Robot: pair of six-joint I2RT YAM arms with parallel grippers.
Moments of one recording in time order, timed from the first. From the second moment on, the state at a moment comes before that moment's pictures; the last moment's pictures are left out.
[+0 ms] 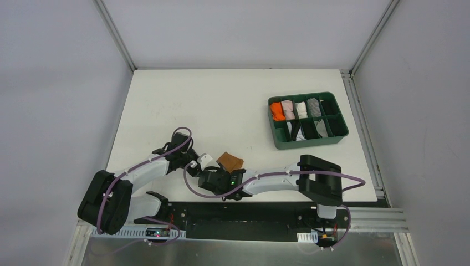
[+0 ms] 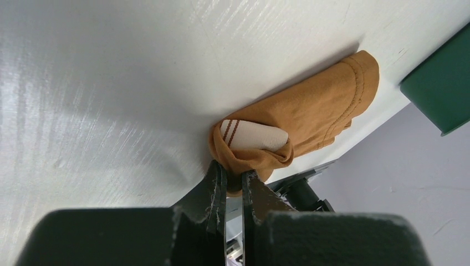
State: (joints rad) left arm -0.40 1.20 0.43 -0.32 0.35 -1.23; right arm 1.43 1.85 1.16 -0.33 0.46 0.43
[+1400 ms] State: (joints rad) left arm -0.38 1.08 0.38 -0.39 0.36 -1.20; right arm 1.02 1.85 0.95 0.08 -0.60 0.76
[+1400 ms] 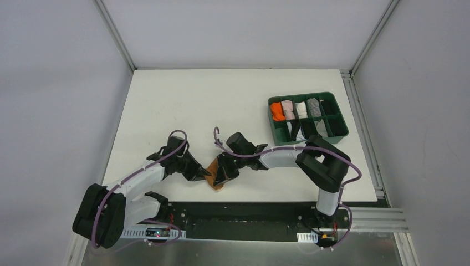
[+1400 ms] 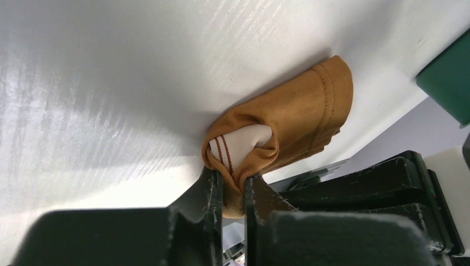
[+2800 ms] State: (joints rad) left arm -0.38 1.16 0.40 -0.36 0.41 -1.18; right arm 1.42 1.66 1.03 -0.20 0.34 0.25
